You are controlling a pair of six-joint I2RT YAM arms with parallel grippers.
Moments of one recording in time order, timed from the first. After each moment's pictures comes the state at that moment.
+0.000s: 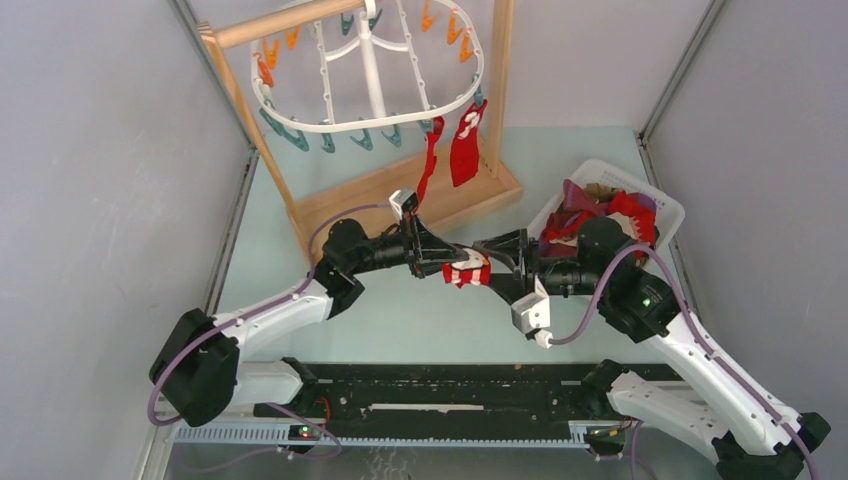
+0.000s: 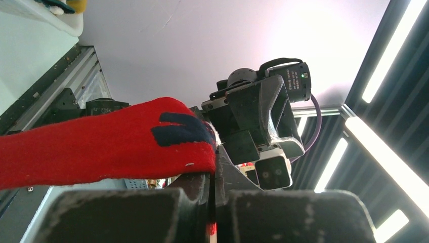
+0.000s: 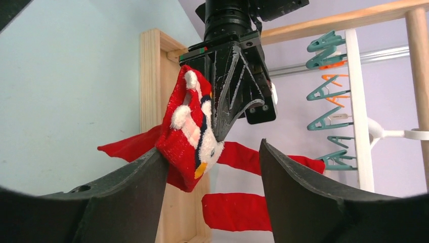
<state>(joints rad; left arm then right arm) -0.68 1.24 0.65 0.75 0.72 -1.70 0.68 0.80 0.94 -0.42 -0.78 -1.38</state>
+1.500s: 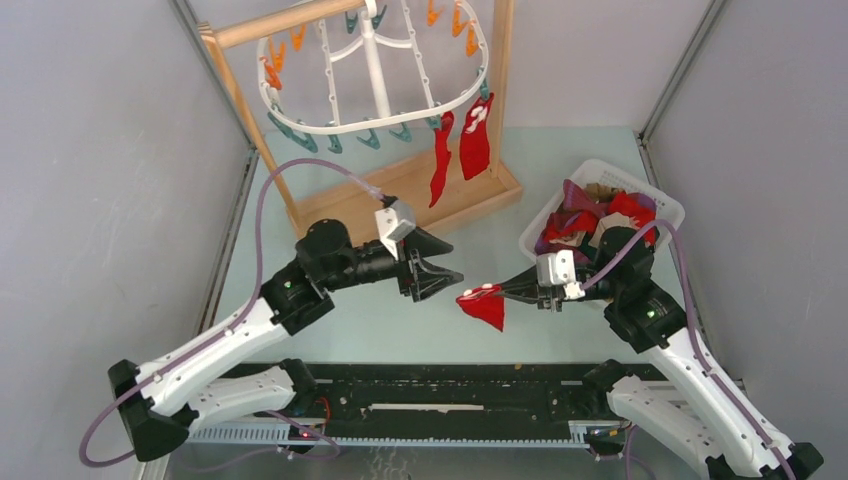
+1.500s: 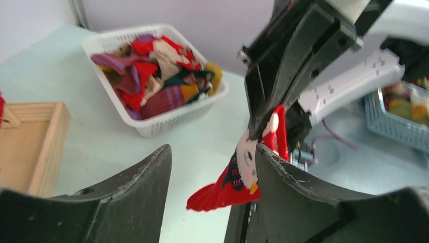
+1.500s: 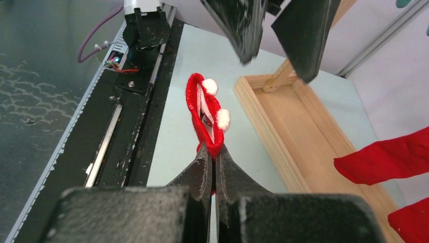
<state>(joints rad) -0.88 0.91 0.90 0.04 0.43 -0.19 0.53 0.70 0.81 -0.24 -1.05 -0.48</state>
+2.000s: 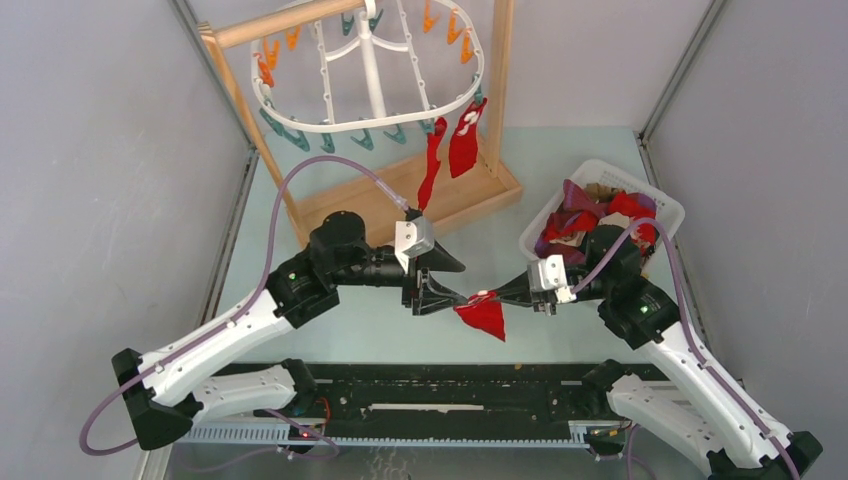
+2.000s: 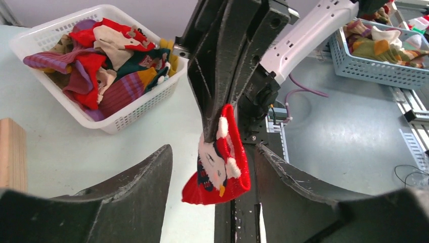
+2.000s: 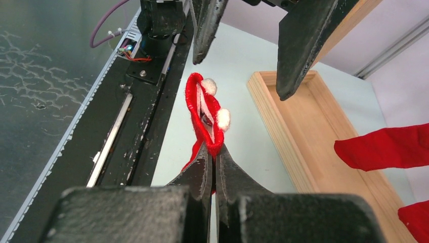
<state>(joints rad) -0.93 1.00 1.03 -0.15 0.62 -0.03 0.57 0.73 0.81 -0.30 -1.07 -0.57</state>
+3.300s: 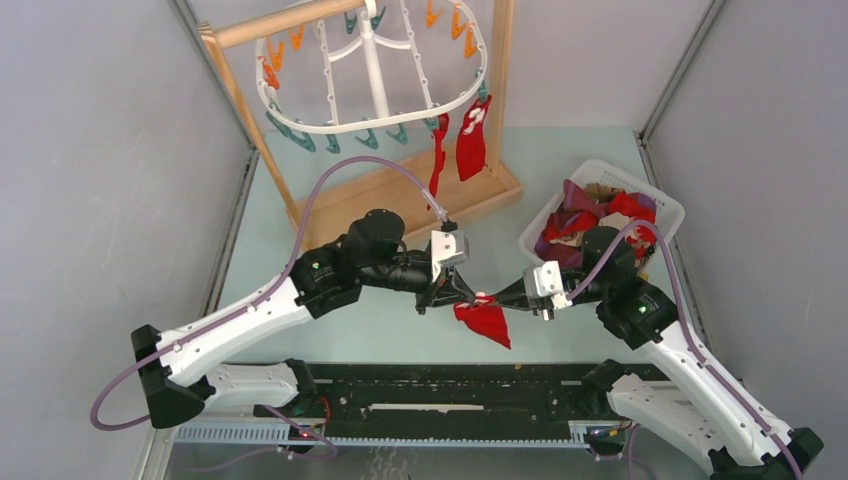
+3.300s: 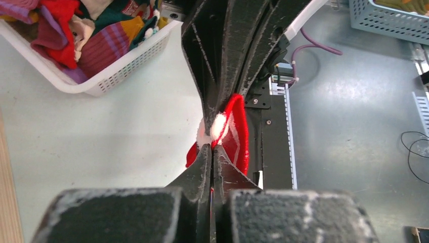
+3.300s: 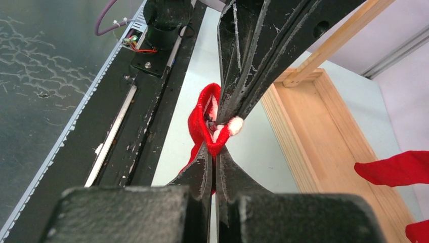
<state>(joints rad) -1.01 1.13 1.14 -0.38 0.55 0.07 0.59 0.74 0.81 -0.36 -1.06 -0.64</state>
